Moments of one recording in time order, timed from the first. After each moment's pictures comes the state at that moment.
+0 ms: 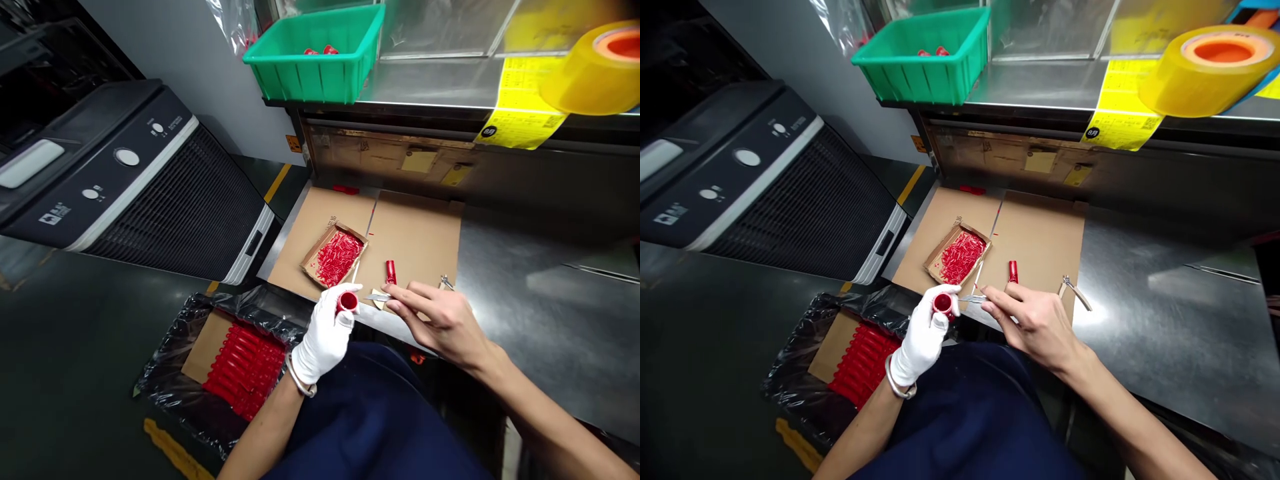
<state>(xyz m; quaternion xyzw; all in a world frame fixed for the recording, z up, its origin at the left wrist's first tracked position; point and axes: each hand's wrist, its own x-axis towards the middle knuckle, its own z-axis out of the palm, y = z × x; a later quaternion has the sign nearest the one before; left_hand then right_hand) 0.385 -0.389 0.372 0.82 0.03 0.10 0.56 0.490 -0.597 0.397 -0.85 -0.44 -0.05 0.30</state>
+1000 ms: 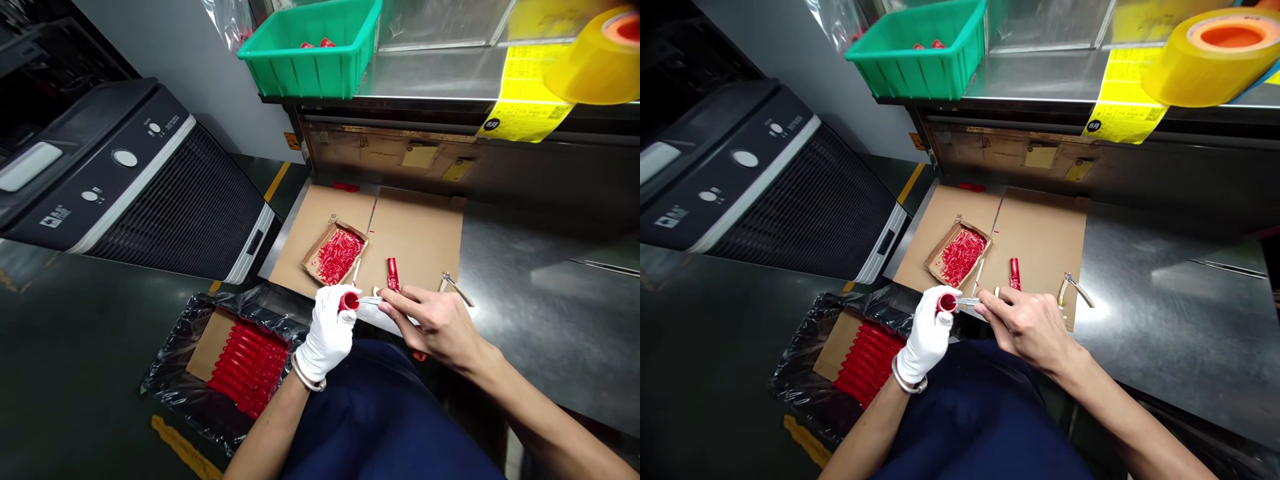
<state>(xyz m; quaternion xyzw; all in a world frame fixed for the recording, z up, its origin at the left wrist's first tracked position) 0.389 -0.391 0.366 0.87 0.01 0.16 0.46 0.482 -0.587 0.399 -0.87 -0.44 -0.08 0.22</state>
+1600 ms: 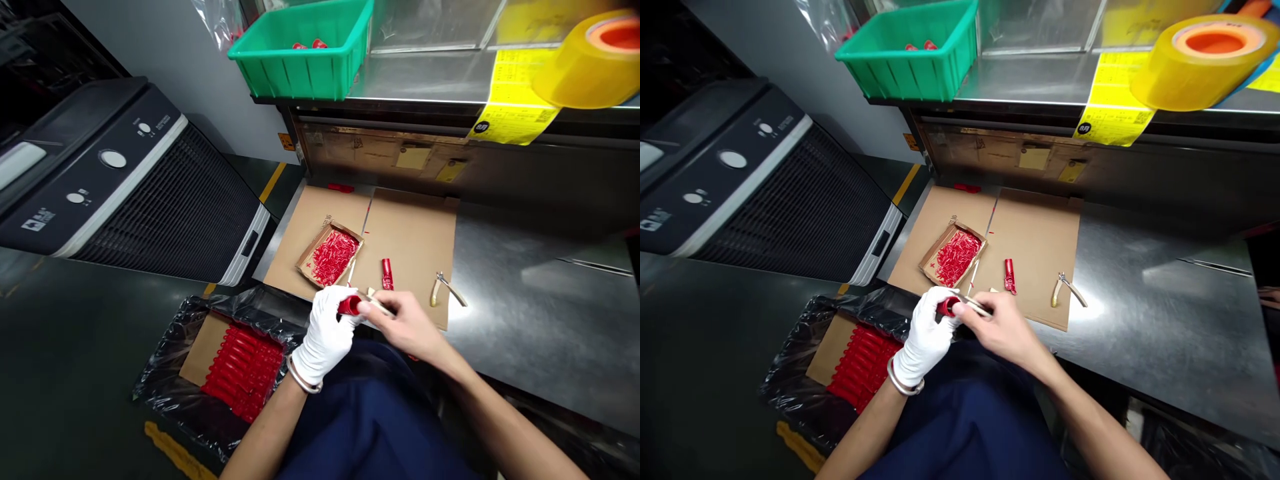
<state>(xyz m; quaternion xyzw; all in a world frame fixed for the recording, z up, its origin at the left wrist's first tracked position) 0.394 -0.397 0.361 0.88 0.03 0.15 0.44 0.481 -0.563 0.393 -0.74 -0.19 0.33 0.55</state>
